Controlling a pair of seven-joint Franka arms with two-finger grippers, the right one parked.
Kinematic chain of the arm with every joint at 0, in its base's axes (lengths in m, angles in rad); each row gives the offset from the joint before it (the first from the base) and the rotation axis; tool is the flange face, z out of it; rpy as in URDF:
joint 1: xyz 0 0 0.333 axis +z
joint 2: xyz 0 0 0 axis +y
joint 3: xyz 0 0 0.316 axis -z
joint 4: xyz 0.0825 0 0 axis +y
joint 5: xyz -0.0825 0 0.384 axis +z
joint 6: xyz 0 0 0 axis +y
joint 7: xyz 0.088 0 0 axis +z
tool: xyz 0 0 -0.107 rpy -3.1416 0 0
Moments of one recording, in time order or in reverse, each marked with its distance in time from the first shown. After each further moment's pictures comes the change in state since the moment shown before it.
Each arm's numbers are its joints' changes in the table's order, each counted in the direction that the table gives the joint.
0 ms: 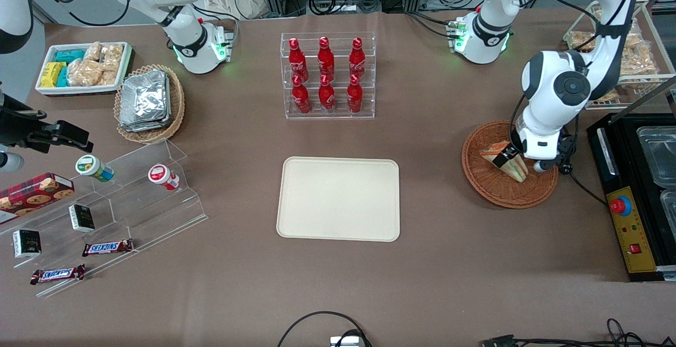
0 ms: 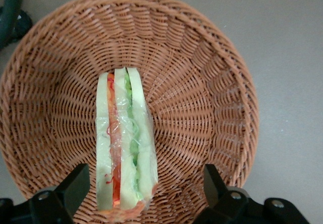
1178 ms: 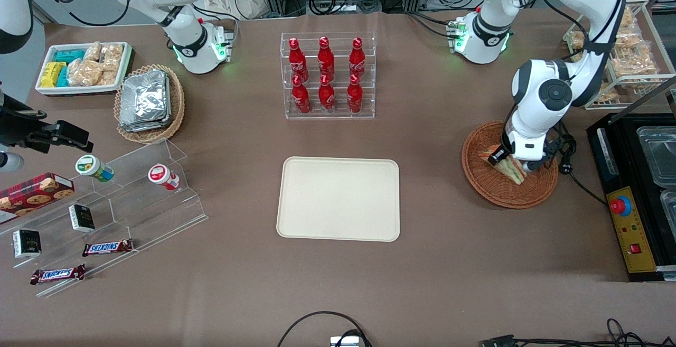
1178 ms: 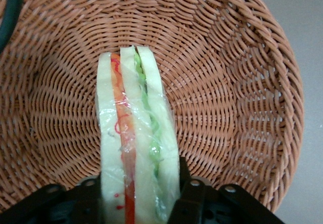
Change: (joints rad) arm 0.002 0.078 -0.006 0.062 0.070 -0.143 0.016
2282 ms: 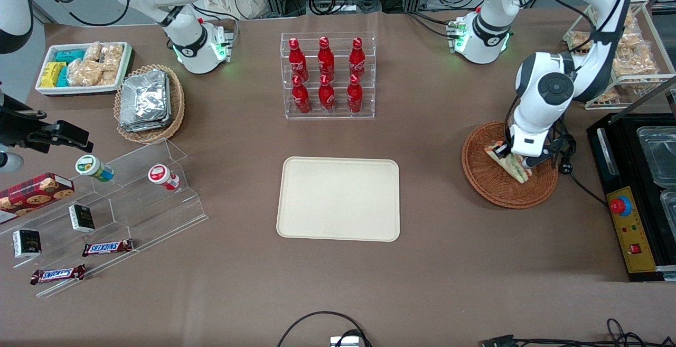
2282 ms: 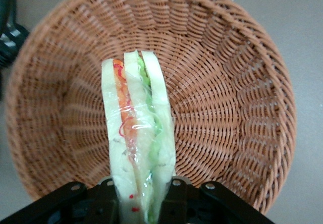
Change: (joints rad) arm -0.003 -0.109 0.005 -0.018 0.055 0.149 -0.115
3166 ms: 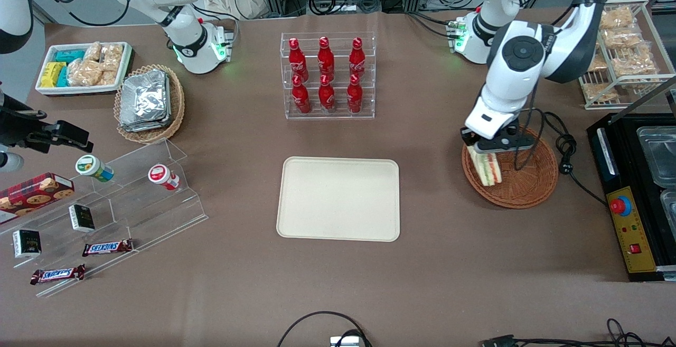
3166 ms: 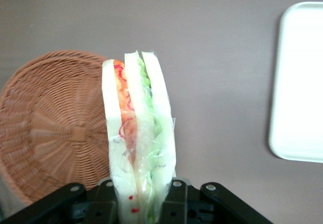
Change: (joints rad) arm -0.009 -0.095 0.280 -0.204 -0.105 0.214 -0.289
